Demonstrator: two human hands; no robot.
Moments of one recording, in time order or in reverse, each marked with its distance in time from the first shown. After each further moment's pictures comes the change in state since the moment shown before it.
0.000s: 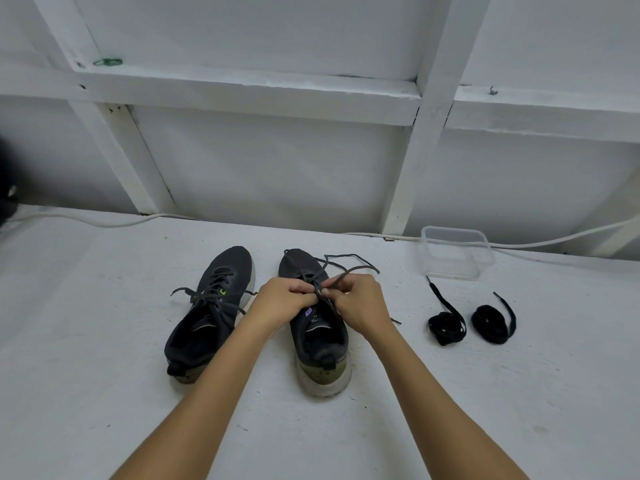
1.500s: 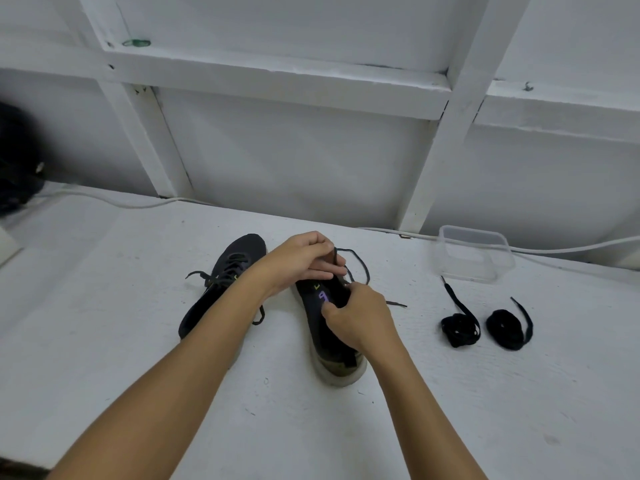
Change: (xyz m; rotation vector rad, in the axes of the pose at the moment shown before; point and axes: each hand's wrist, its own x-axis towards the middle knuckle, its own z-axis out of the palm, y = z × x) left_hand 0.005 0.050 -0.026 -0.374 -0.315 0.087; right_hand -0.040 -0.025 0.012 -0.387 -0.072 0.132
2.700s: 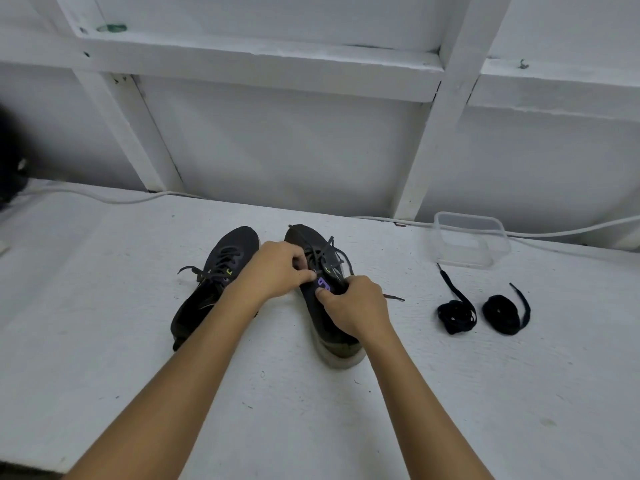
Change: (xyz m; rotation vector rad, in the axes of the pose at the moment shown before) left_hand -0.011 -0.020 -0.012 1.074 0.251 0.006; right_hand 0.013 0.011 0.008 0.076 0.019 0.089
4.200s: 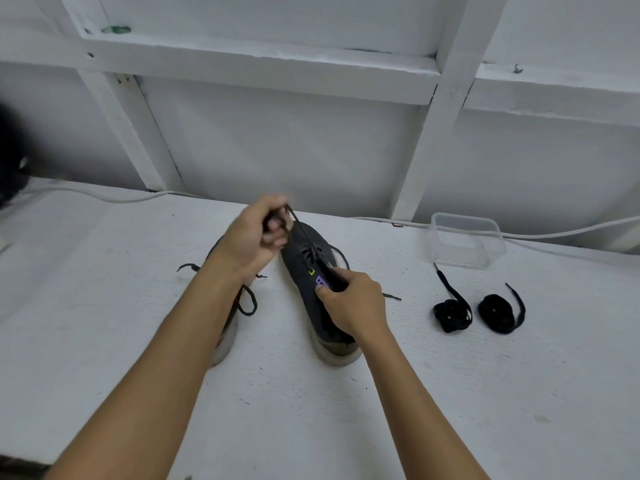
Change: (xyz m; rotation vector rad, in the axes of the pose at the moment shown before) left_hand -0.010 0.015 -0.040 -1.646 -0.018 0.102; right_hand -0.014 -0.002 -0.006 0.137 0.070 -0.113
